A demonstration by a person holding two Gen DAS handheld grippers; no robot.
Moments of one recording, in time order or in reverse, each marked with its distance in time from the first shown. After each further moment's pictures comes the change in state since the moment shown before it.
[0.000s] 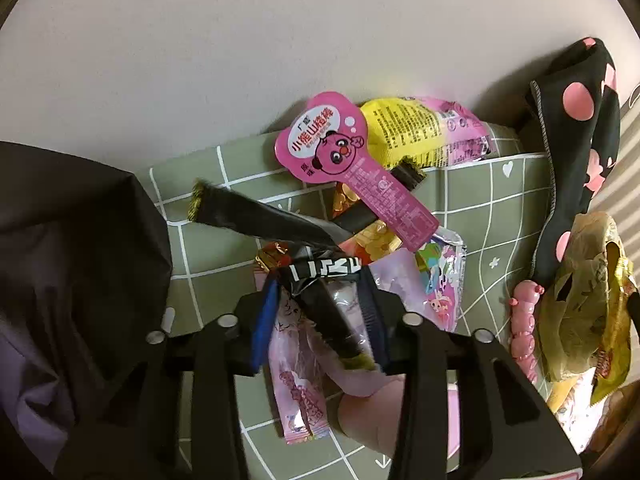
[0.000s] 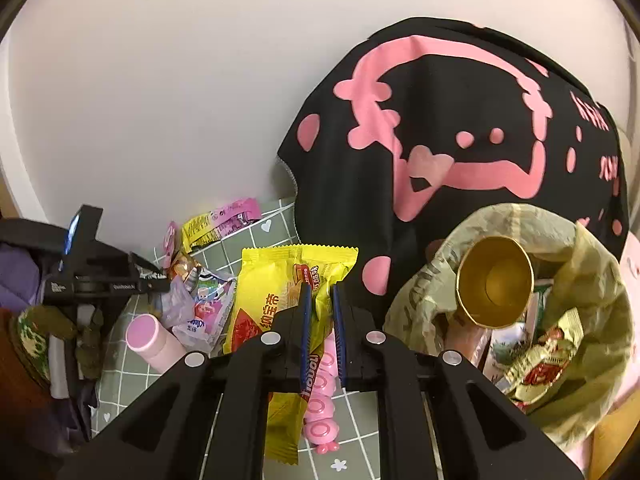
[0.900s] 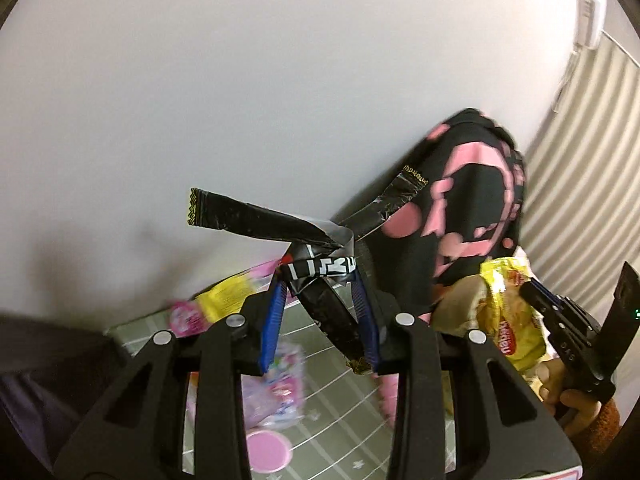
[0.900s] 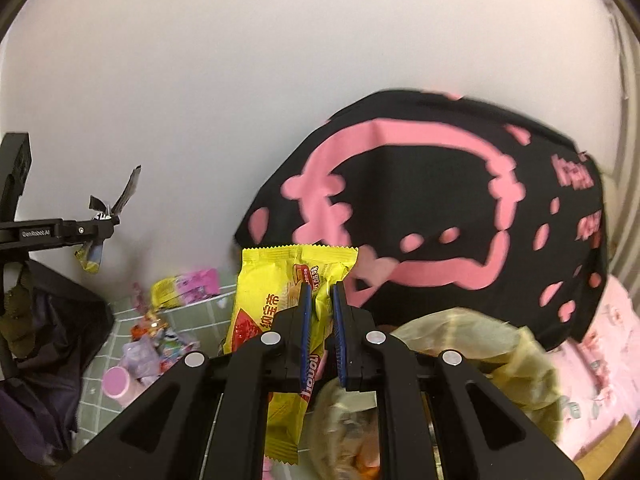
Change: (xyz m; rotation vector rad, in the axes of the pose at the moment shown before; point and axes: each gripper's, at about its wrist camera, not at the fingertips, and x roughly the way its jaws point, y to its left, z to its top) left arm -0.143 -0.113 0.059 0.180 -0.290 -0.183; right arm -0.028 -0.049 0.068 -0.043 -0.140 -0.087
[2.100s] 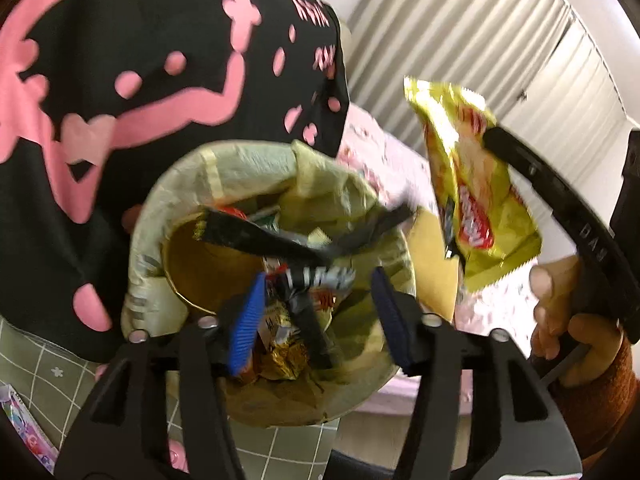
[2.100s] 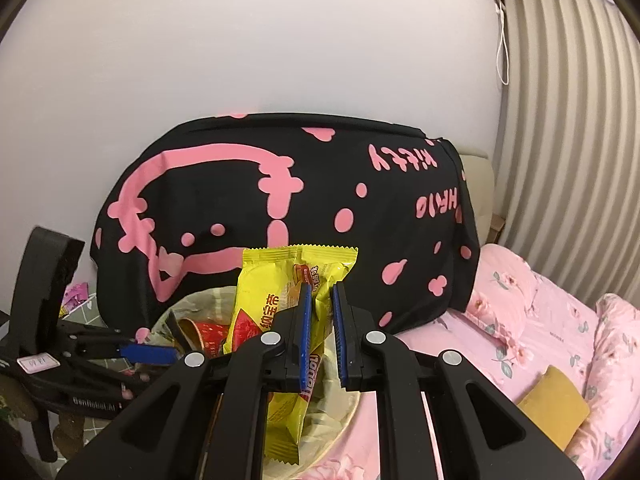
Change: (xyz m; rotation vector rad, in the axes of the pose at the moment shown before) left arm 0.159 -0.262 -0.087 0.377 0.397 -0.543; right arm -0.102 -0.139 -0.036 0.138 -0.047 -0.391
